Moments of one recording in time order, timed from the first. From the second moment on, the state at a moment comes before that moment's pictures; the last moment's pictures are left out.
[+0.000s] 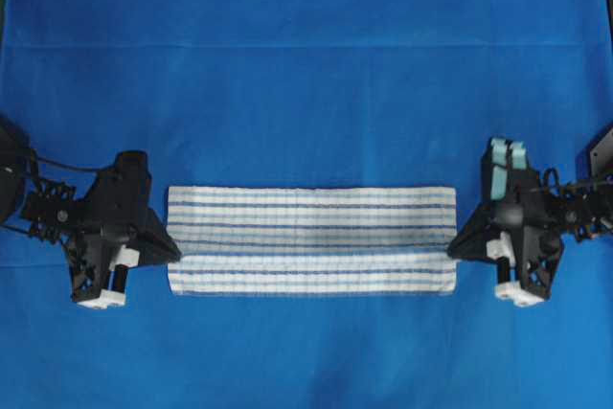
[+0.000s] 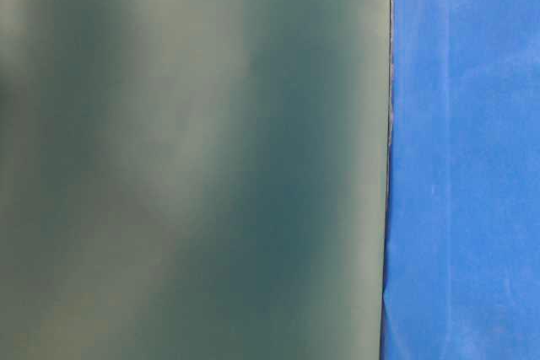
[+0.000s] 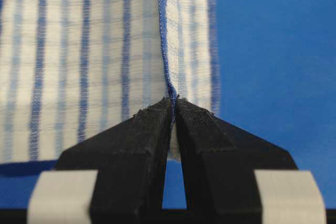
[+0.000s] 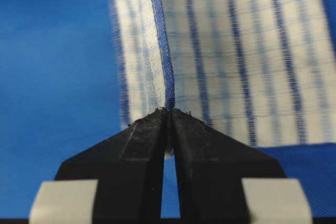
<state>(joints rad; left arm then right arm) -0.30 -0.24 1.05 -0.03 -0.01 -0.30 0.30 -0.33 1.09 0.01 0.06 0.51</state>
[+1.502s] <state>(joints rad) -0.10 -0.23 1.02 -0.02 0.04 -0.14 0.05 -0.32 1.05 -0.16 0.22 0.55</state>
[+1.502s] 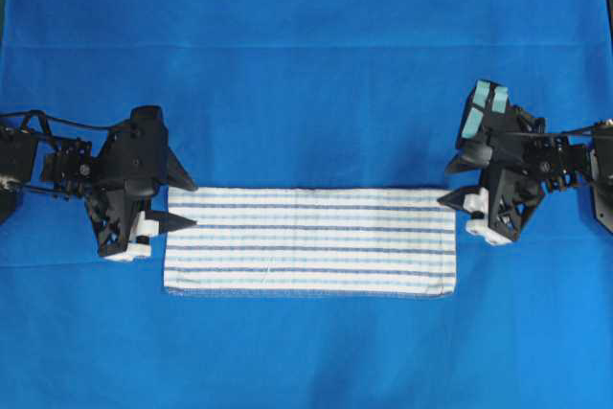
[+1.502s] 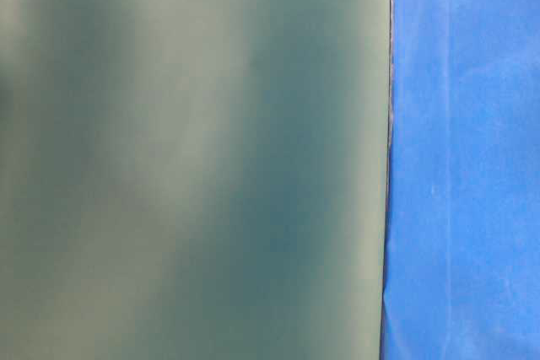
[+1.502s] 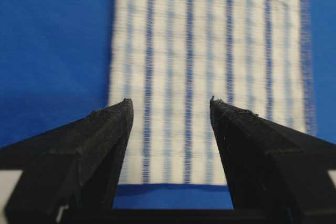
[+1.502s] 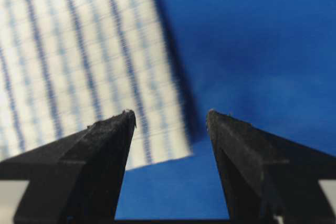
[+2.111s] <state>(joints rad) -0.05 -0.08 1.07 -0.02 -0.06 -0.14 0.00 -0.16 1.07 -0.18 0.13 0.55</state>
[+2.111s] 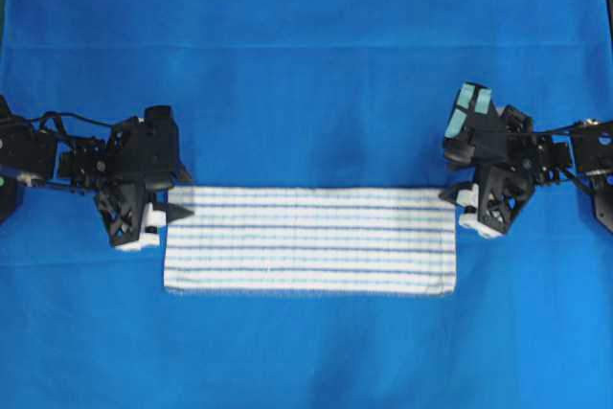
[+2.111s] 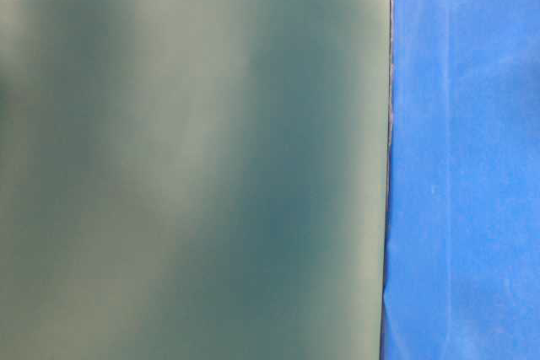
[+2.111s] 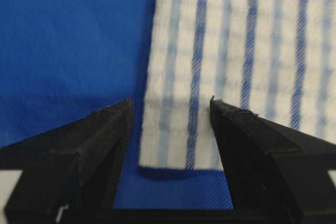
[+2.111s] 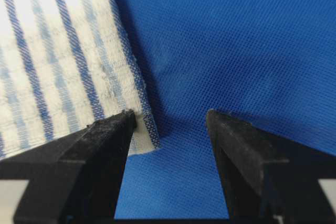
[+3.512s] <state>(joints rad) -0.03 -0.29 0.99 -0.02 0.22 -0.15 0.00 -0.41 1.04 -0.18 0.31 0.54</state>
